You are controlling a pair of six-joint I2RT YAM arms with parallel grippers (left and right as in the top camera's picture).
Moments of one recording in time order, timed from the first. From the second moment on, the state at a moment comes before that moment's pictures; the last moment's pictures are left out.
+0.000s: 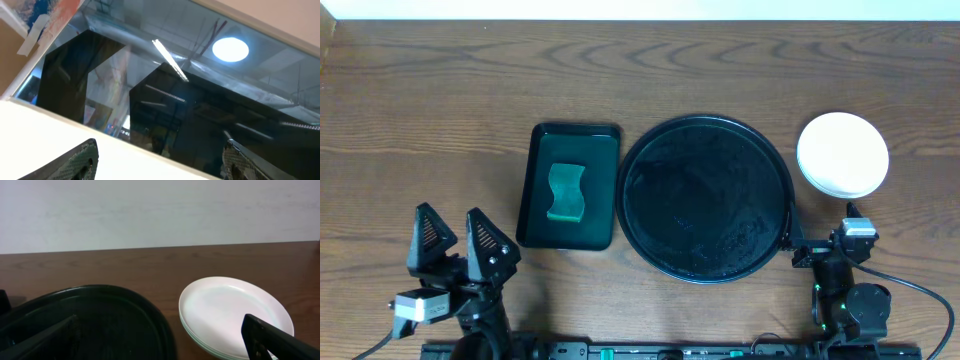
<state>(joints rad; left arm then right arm) 0.03 0.00 0.09 0.69 -0.08 -0.44 0.05 0.01 0.01 -0.07 0.02 0.09</state>
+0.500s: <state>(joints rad) 0.03 0.00 0.01 0.64 -0.08 -0.44 0.05 0.01 0.01 -0.07 0.02 0.09</state>
